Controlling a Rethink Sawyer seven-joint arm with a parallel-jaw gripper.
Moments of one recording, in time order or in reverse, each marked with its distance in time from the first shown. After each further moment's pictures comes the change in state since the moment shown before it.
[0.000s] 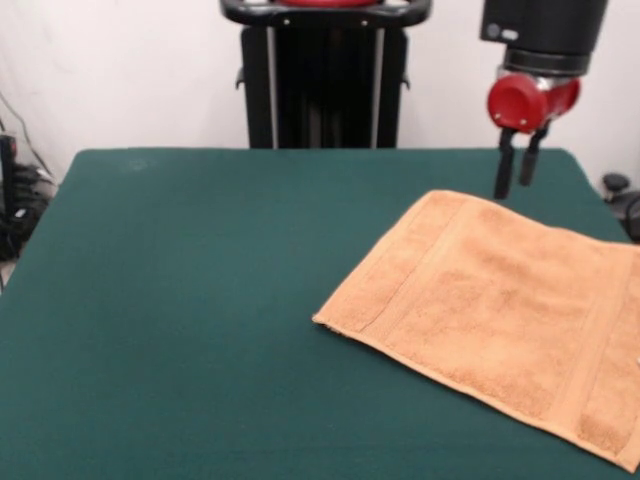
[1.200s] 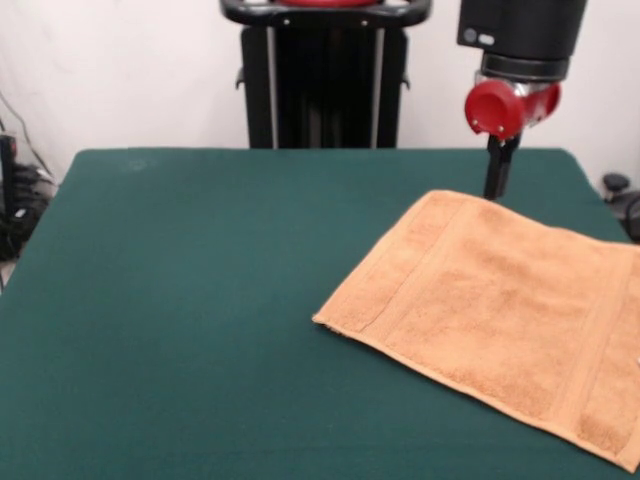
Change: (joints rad) arm -0.092 0.003 0.094 0.000 -0.051 0.046 0.000
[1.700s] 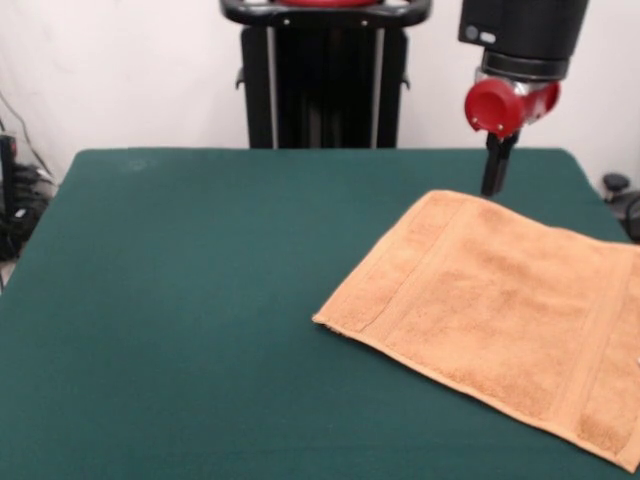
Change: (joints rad) arm -0.007 0.002 0.021 -0.001 -0.002 0.053 0.000
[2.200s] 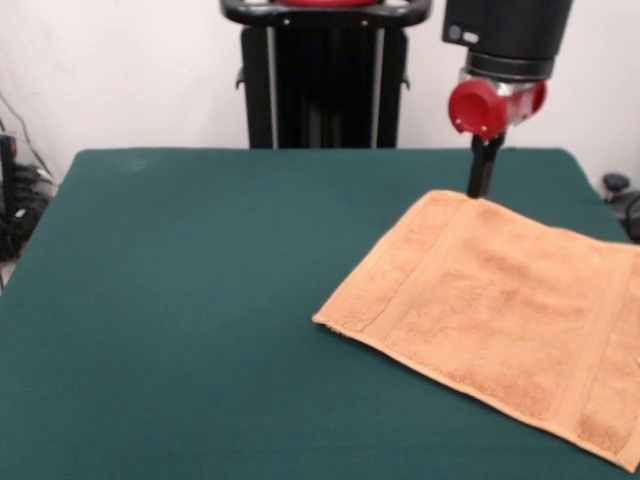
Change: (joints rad) arm -0.064 -0.003 0.038 0.000 -0.014 0.005 -0.025
